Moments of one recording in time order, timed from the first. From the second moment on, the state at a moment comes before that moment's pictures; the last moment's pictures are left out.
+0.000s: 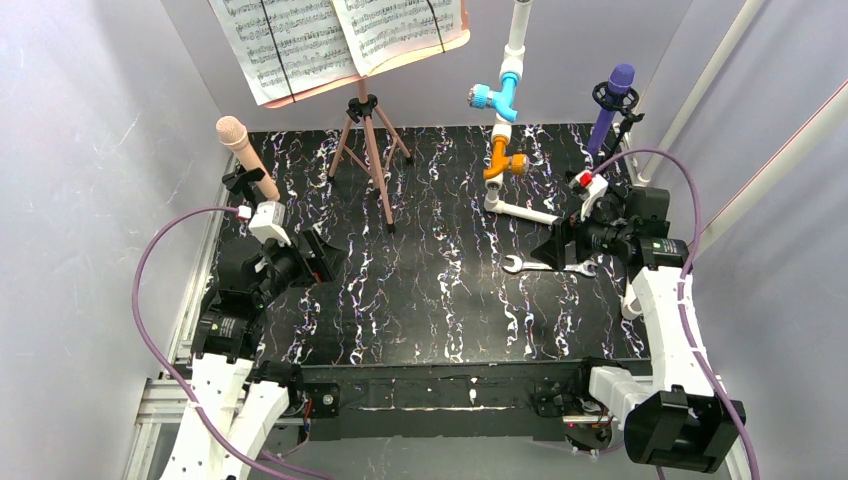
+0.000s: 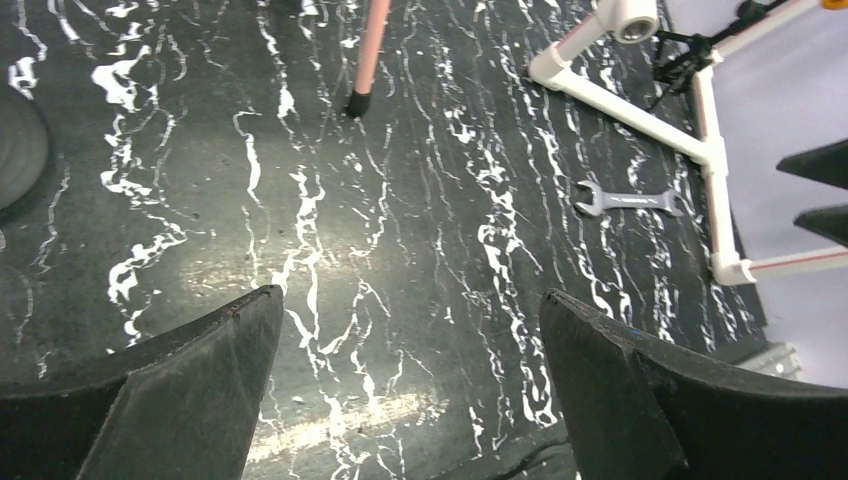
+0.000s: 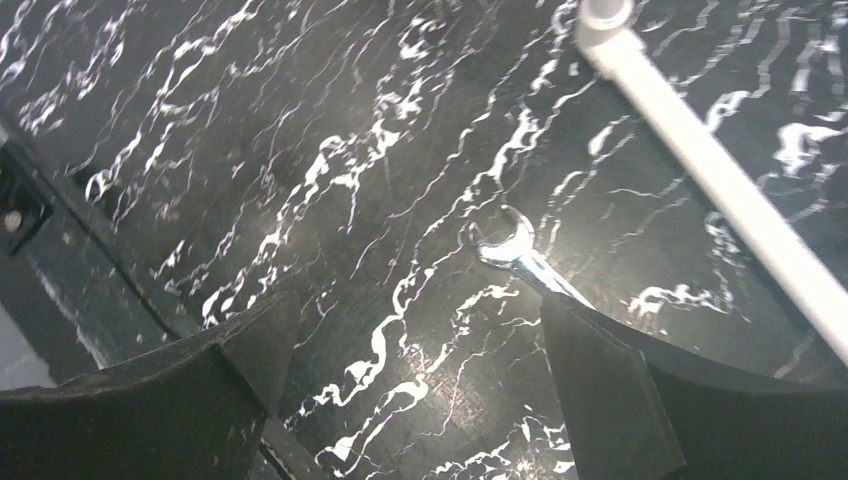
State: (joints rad) left arm -0.14 0.57 0.77 -0.60 0.29 -0.42; right arm -0.08 1.00 0.96 -0.69 -0.80 -0.31
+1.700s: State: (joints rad) left arm 0.11 0.96 0.76 -0.15 -0.18 -0.20; right arm 0.08 1.02 0.79 -0.74 -0.85 -0.66
